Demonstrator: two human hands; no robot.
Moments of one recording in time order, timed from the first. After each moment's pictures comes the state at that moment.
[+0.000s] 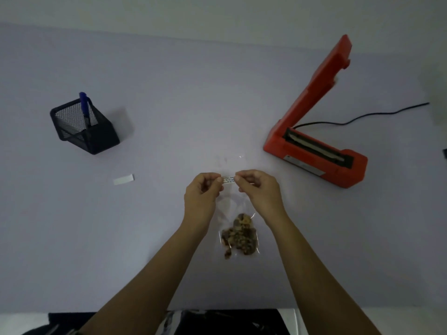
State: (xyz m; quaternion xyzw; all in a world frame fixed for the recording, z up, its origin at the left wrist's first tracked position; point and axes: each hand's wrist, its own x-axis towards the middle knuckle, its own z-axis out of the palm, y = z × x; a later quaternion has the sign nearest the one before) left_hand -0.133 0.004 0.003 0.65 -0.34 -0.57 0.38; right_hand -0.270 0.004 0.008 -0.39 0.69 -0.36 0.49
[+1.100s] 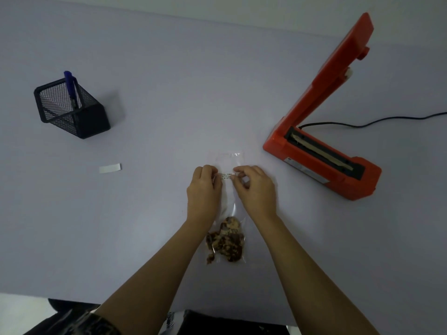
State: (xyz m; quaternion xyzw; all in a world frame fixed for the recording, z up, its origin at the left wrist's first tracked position) left_hand -0.170 -0.008 -0.047 0.72 -0.59 -0.26 0.26; right_hand -0.294 -0.011 -0.048 -0.60 0.69 -0.27 0.30
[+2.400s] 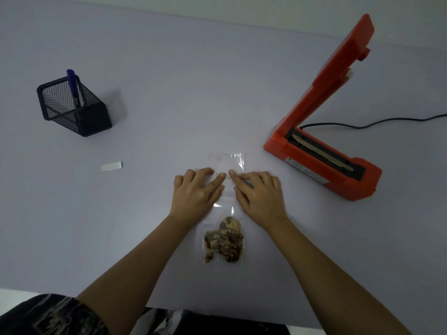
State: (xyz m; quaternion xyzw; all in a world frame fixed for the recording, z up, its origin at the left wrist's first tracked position) left_hand -0.128 0.001 -0.082 0.55 -0.82 0.05 0.14; right_hand -0.320 0.005 -0.072 -0.81 0.57 -0.12 0.03
